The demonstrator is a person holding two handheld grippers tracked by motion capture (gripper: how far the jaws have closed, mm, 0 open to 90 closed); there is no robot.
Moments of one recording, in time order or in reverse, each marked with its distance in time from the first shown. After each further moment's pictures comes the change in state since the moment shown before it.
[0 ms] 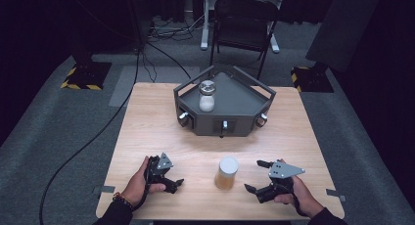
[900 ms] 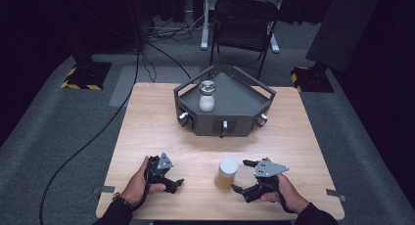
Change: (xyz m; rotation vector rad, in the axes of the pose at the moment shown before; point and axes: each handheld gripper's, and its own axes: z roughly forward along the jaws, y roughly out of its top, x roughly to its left) left arm 0.000 0.000 0.000 0.000 0.000 0.000; right arm 0.008 0.014 0.033 -0.006 0.056 -0.023
